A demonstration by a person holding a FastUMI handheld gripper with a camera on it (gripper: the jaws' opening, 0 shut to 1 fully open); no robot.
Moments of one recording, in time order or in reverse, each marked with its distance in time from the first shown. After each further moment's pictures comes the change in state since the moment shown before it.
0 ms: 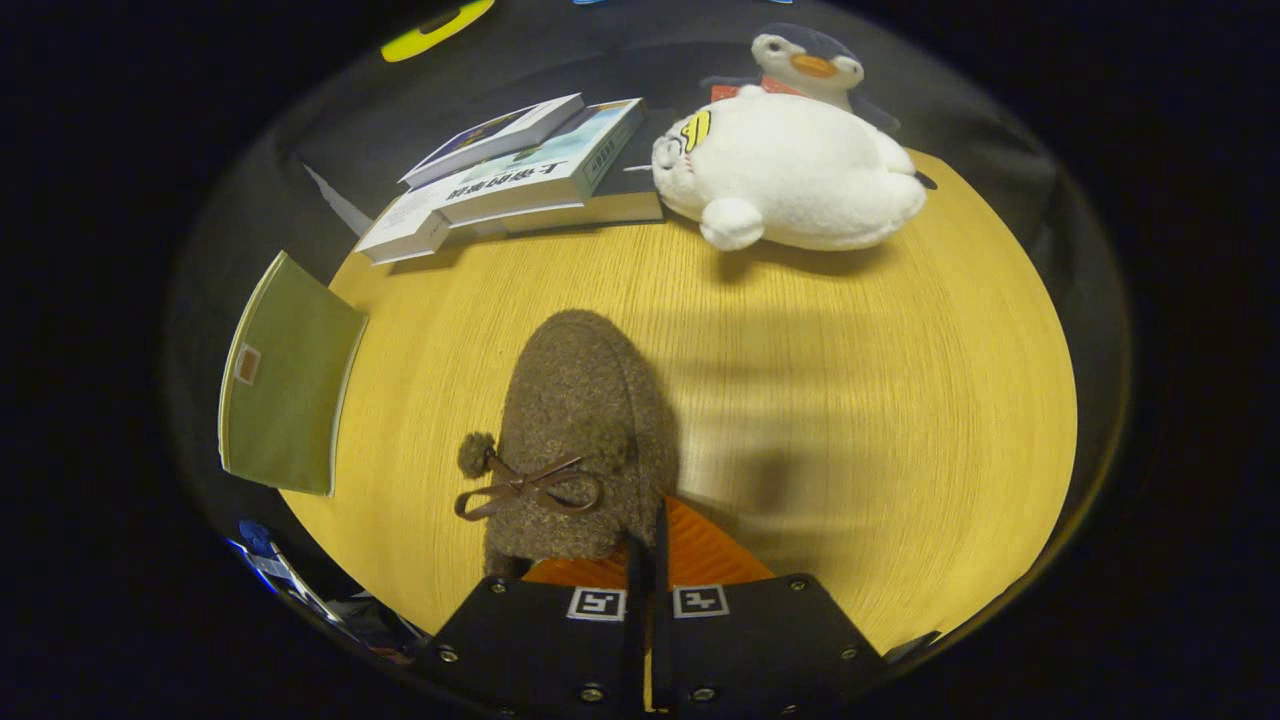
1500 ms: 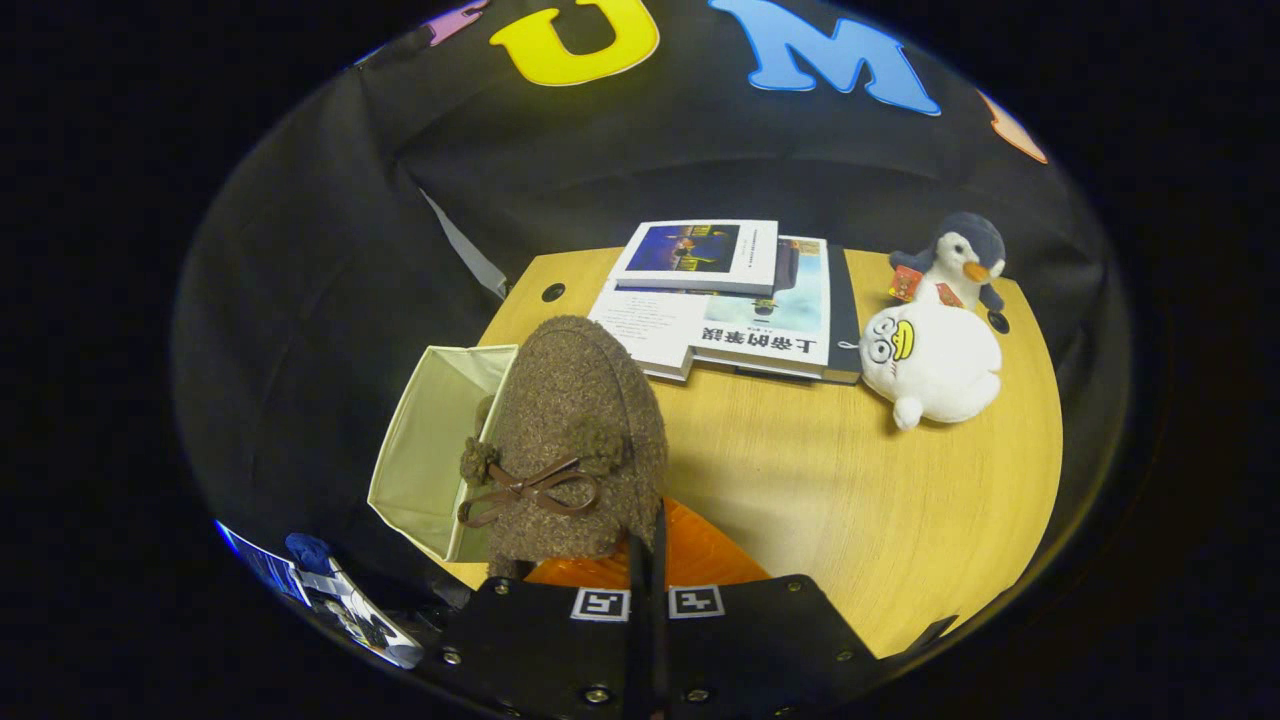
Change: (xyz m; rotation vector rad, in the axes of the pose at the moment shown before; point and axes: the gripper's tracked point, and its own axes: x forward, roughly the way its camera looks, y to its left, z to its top) arm -0.141 0.232 0.106 -0.103 -0.152 0.159
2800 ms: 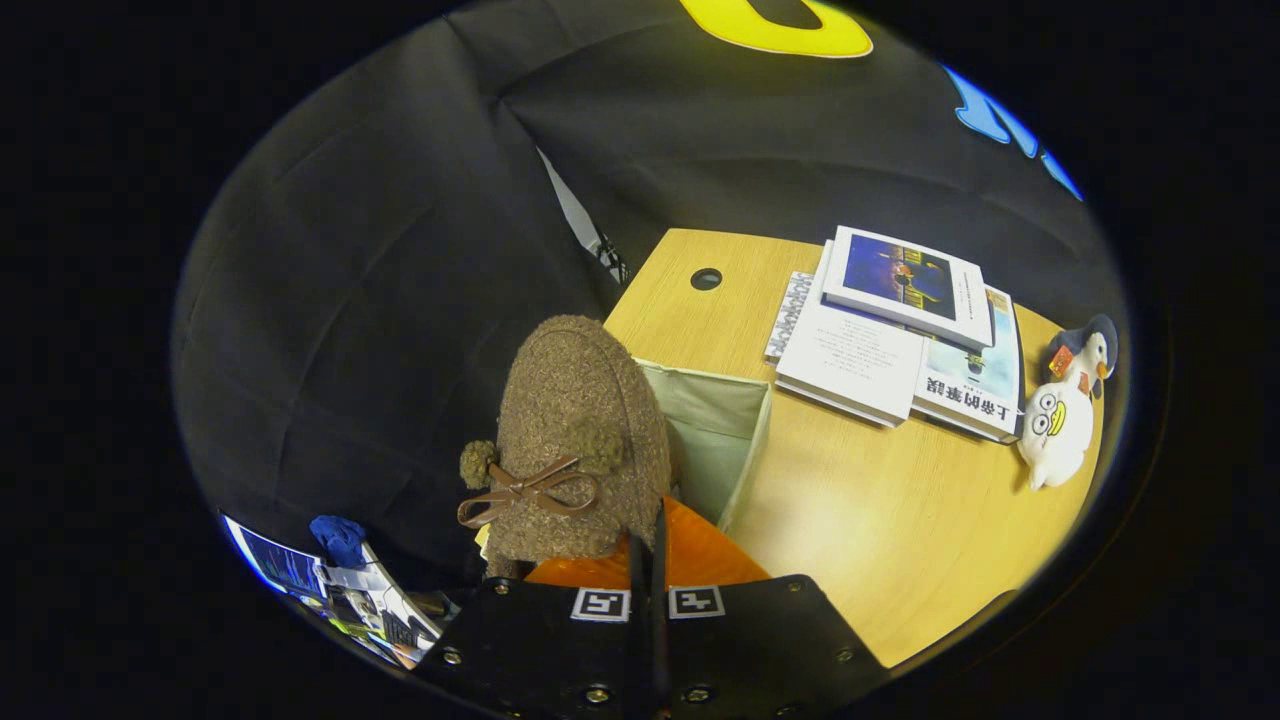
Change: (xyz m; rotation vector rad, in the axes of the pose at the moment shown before) arm 0.076 0.202 0.037 -0.140 0.113 0.137
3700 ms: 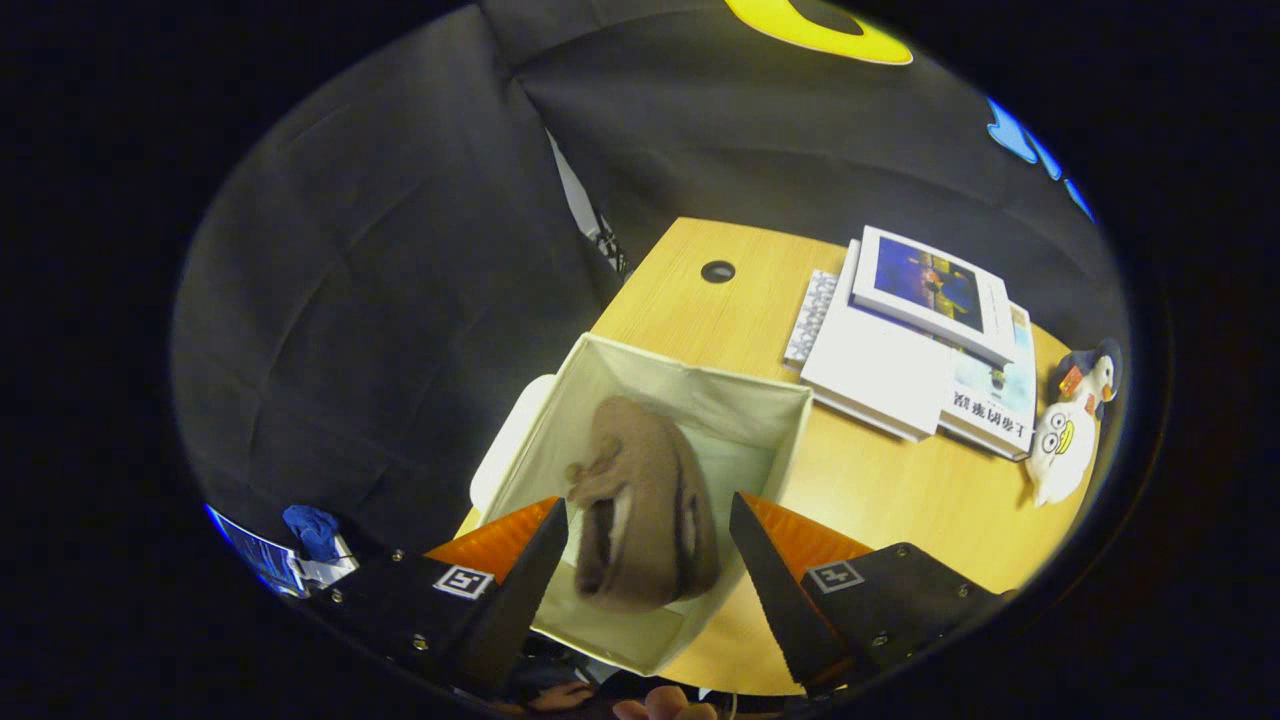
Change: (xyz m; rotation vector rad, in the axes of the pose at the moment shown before) arm 0.034 0.001 0.006 -0.058 -0.025 -0.061
